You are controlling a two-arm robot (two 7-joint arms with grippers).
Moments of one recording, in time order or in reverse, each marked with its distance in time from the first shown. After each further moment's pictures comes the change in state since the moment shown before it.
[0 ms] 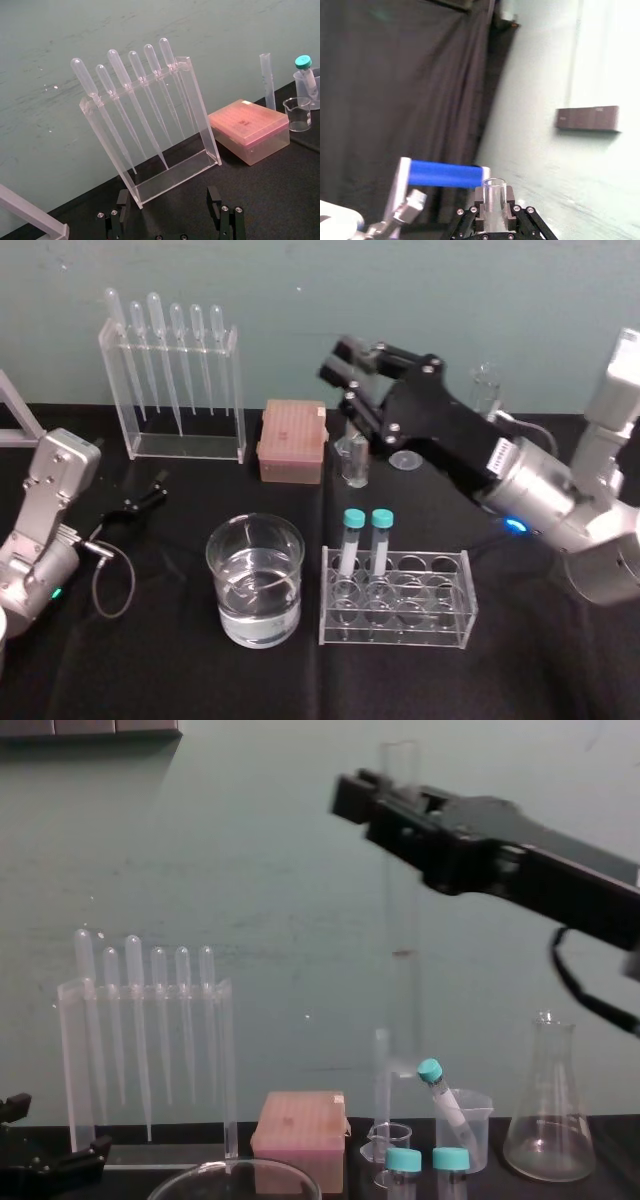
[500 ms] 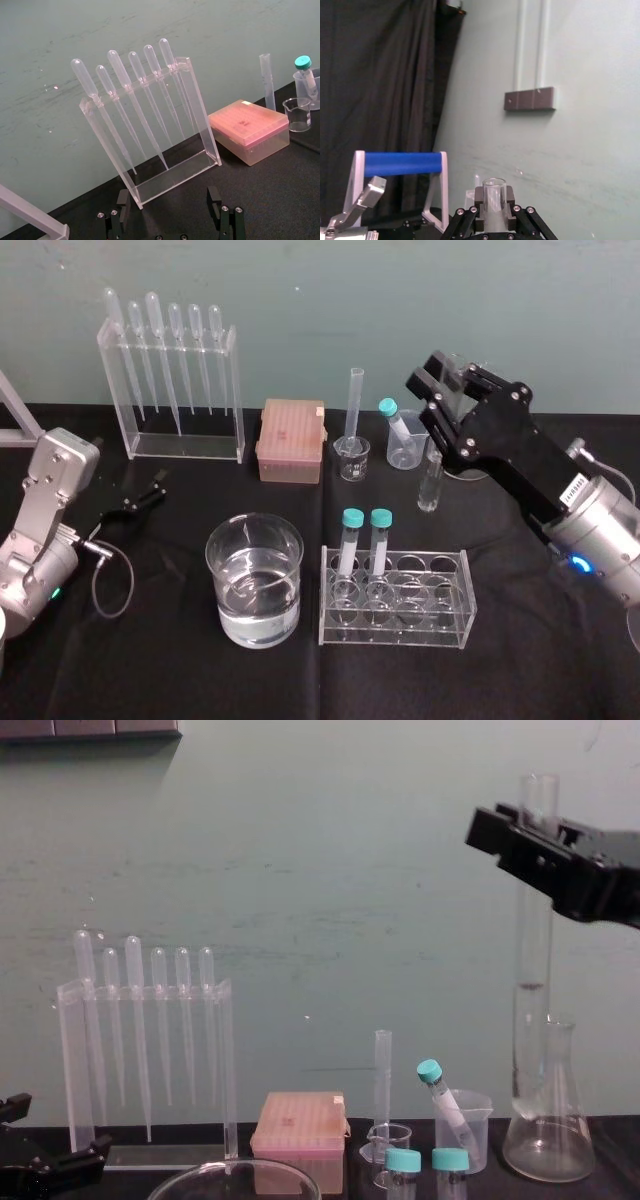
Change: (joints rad) left arm 0.000 0.000 0.000 0.000 0.000 0.000 0.000; right arm -0.231 0.064 0.160 -0.165 -0.041 0.044 -0.179
